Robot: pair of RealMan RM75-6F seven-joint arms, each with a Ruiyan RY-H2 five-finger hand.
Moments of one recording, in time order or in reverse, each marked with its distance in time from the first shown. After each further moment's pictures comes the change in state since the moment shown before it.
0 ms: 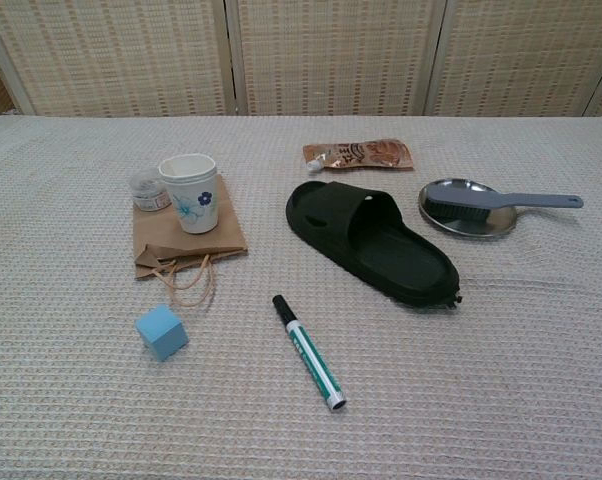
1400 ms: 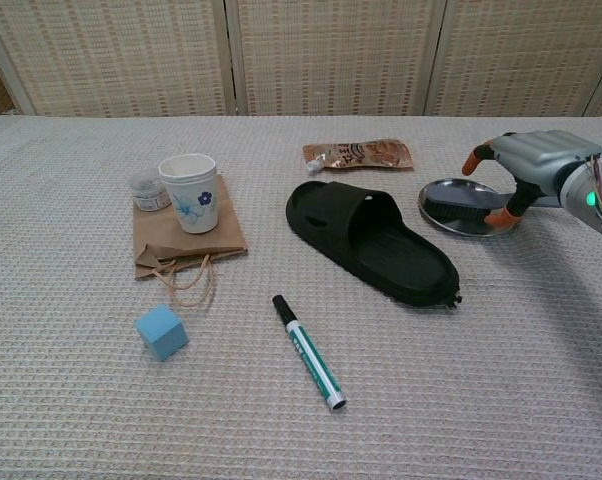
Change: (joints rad) left arm -0.014 -0.006 -0.009 0.026 -0.041 -0.047 -0.039; right arm 0.611 -0.661 0.273 0.580 0.610 -0.412 -0.437
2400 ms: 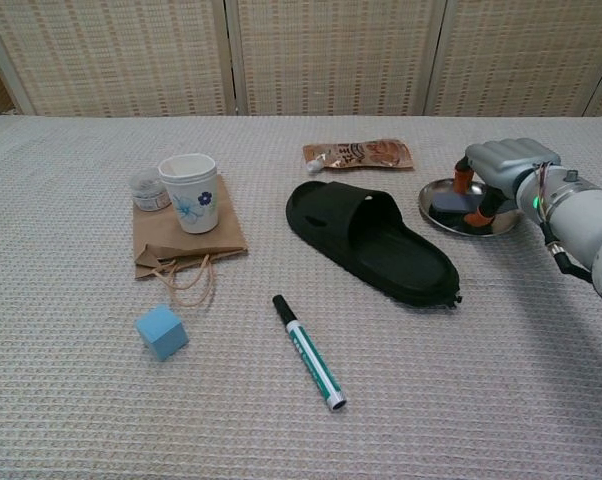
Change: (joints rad) left arm -0.007 -0.008 -0.017 0.022 -0.037 -0.026 -0.014; right arm 0.107 -0.164 0.014 0.300 0.045 -0.069 0.024
